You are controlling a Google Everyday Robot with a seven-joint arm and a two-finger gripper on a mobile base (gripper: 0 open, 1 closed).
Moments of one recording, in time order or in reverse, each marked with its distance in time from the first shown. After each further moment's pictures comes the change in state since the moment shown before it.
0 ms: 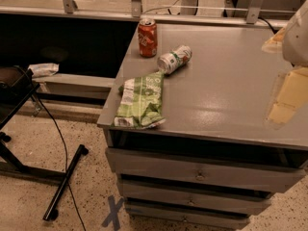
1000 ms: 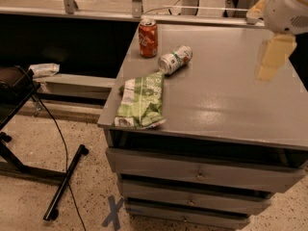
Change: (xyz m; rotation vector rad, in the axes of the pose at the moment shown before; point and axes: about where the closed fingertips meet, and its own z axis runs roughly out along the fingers) arm -0.019 -0.104 0.017 0.143 0.022 -0.189
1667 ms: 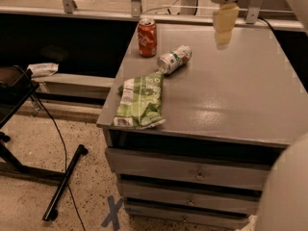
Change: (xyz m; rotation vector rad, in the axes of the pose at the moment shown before) arm -0.075 -0.114 0.050 0.046 0.070 -0.321
